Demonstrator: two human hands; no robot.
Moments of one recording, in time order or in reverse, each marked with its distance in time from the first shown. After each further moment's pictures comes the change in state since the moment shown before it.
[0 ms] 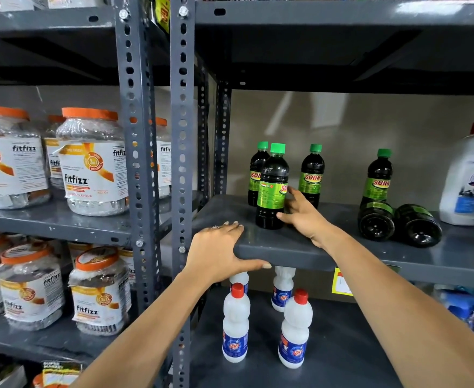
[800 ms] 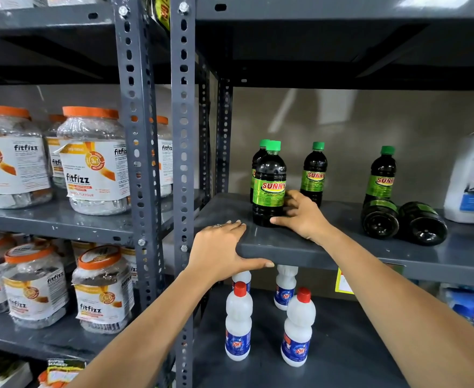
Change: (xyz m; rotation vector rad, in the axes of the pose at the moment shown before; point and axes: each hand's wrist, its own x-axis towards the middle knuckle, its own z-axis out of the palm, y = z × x) left_hand 0.000 0.000 -0.001 -0.003 0.001 -0.001; right_hand 0.006 0.007 0.004 -0.223 0.073 -0.067
